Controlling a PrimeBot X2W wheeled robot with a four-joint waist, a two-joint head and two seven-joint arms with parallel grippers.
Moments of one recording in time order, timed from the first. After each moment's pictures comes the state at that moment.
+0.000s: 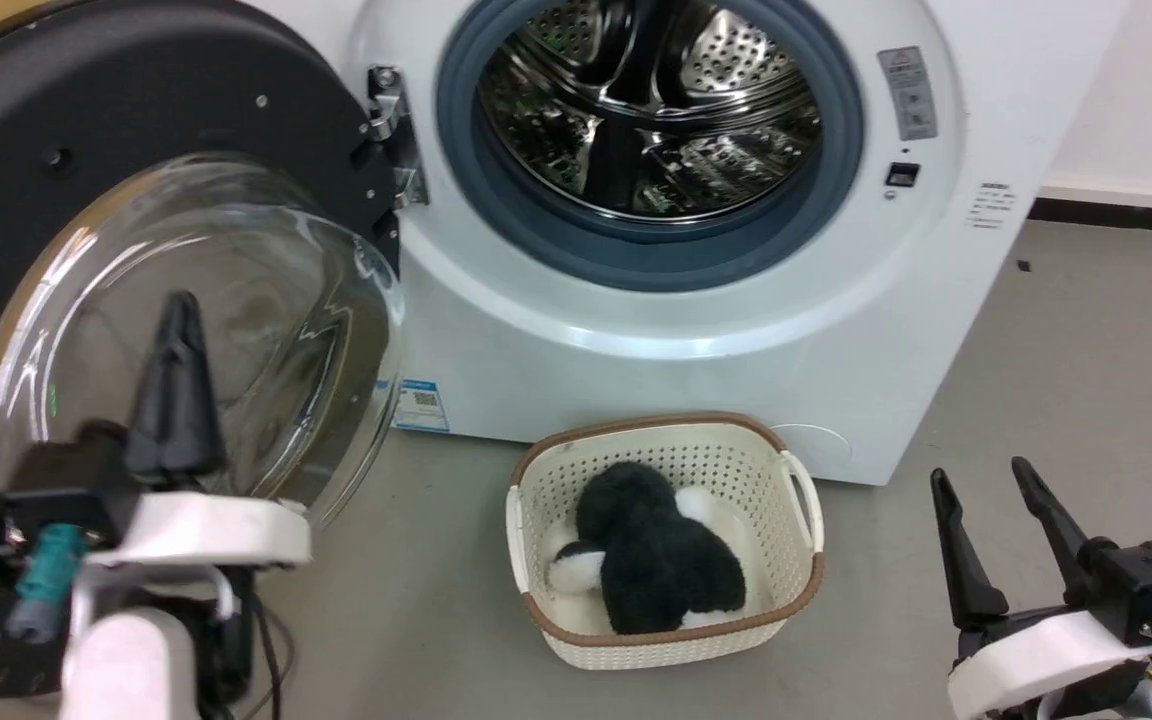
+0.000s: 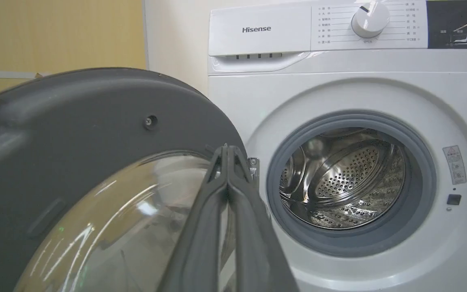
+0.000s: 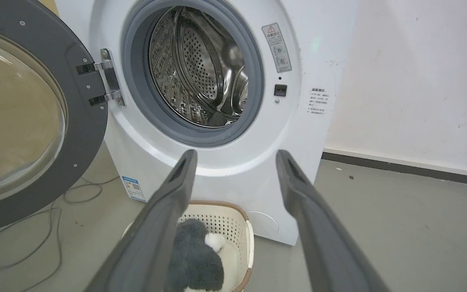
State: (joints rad) left arm -0.19 0.07 0.09 -0.14 -0.06 0.01 -0.09; right arm -0.01 -0.05 -0.06 0.01 0.06 0.13 -0.09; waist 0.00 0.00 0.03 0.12
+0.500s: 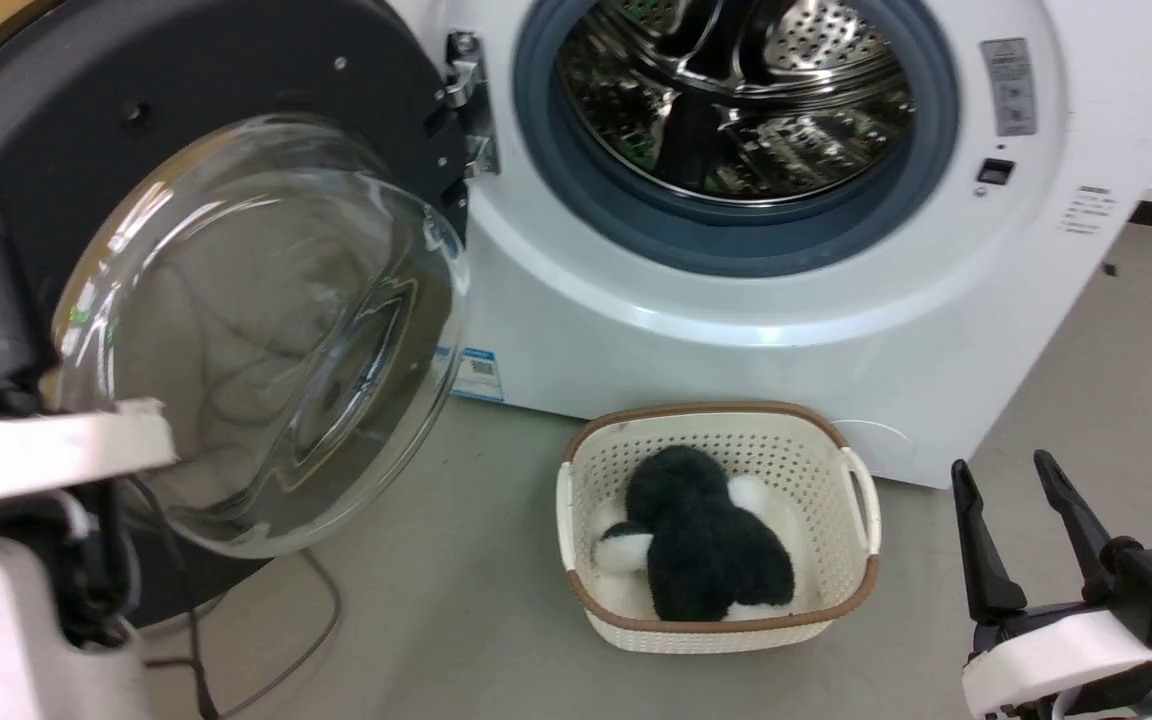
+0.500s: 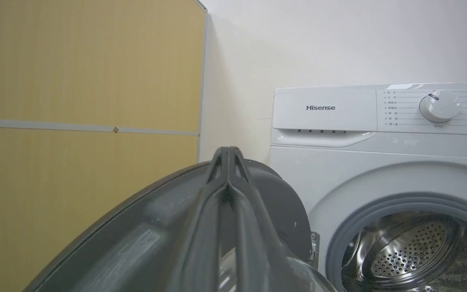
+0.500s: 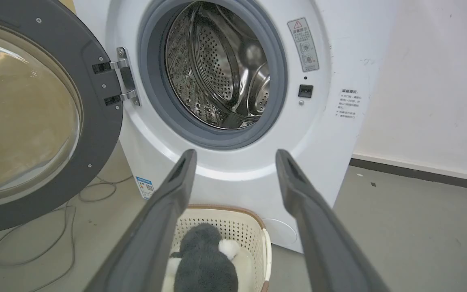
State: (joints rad) left arm -0.34 0.10 0.26 -0.18 -0.13 -0.04 -0.12; right arm -0.01 -0.05 -0.09 0.01 0.06 0.13 -0.12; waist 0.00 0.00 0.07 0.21
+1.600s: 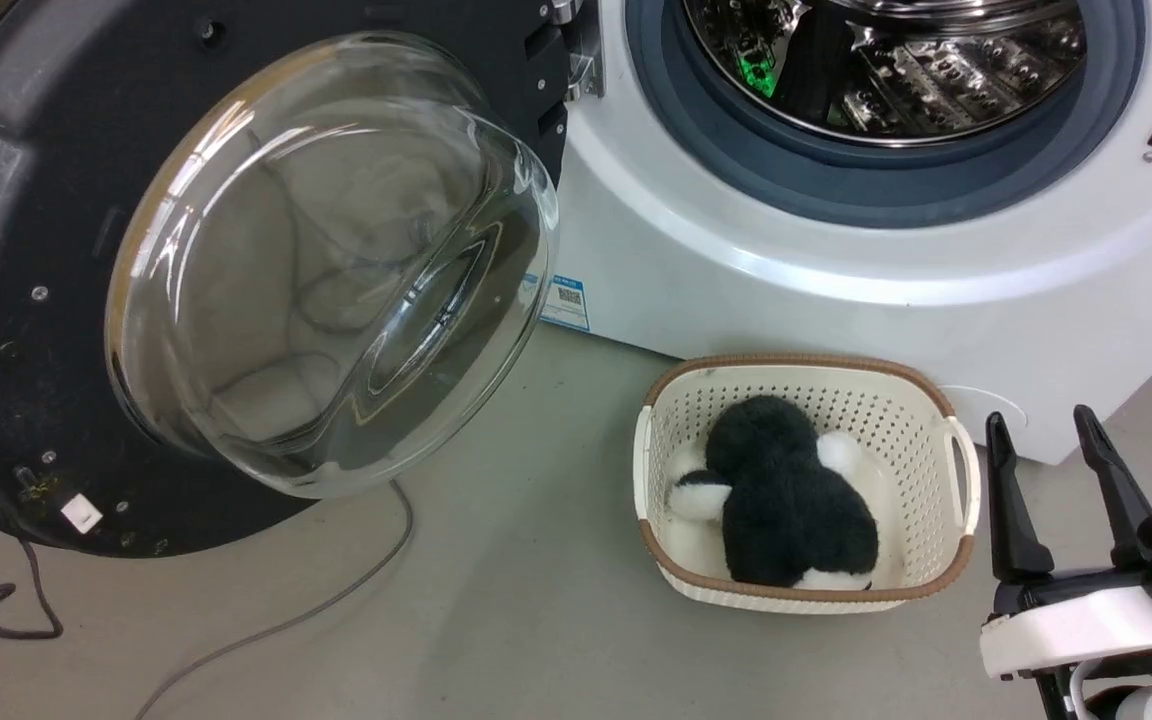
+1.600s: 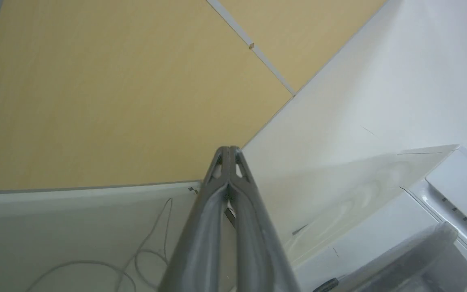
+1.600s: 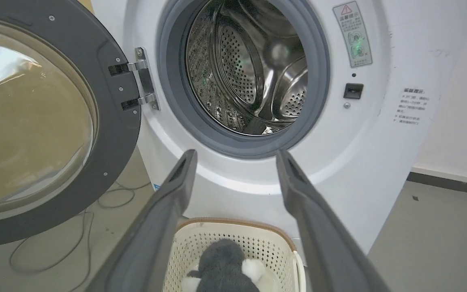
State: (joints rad) left arm -0.59 0.32 0.66 0.30 -0.77 -0.09 0.19; right arm -0.06 -0.05 -0.11 0.00 0.06 0.13 -0.19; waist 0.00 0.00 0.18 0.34
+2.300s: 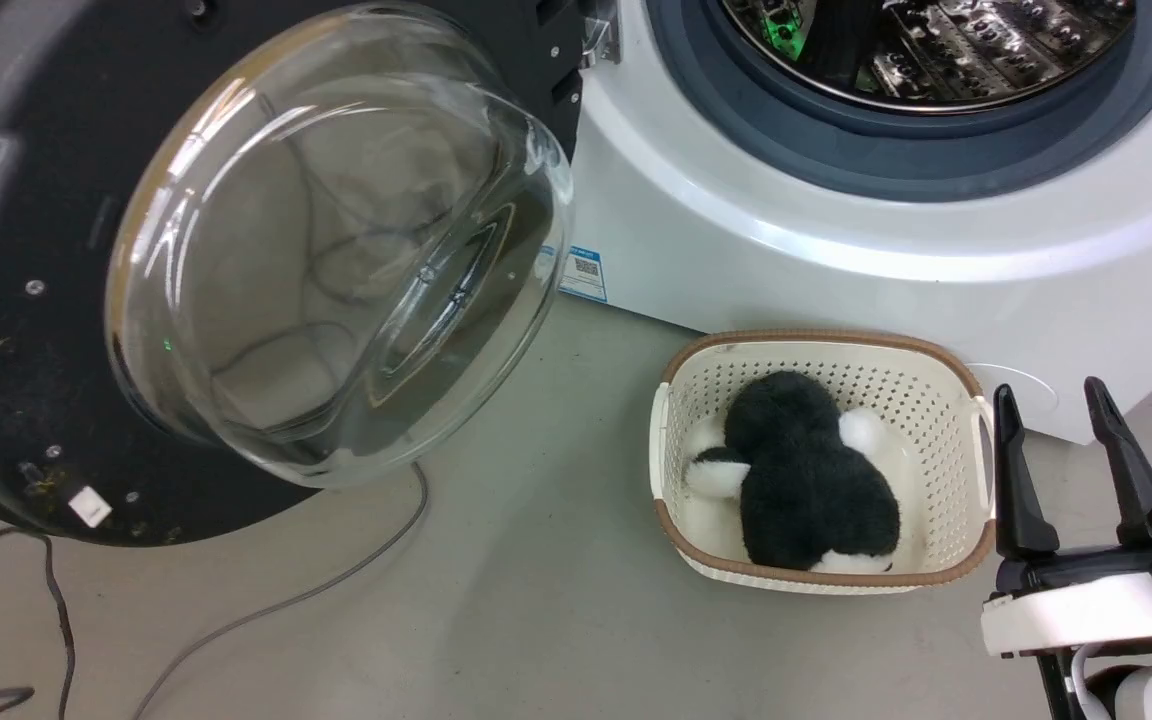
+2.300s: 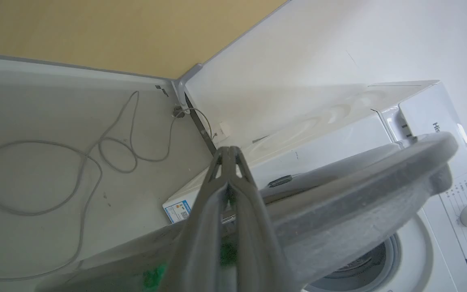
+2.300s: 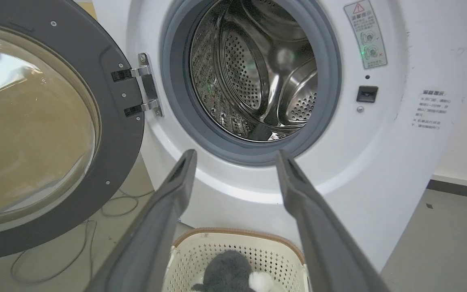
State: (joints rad) left arm -0.39 0.36 0.56 0.27 -1.23 -0.11 0.50; right arm -0.09 -0.05 -0.11 0.00 0.05 0.13 -0.23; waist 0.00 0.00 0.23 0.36
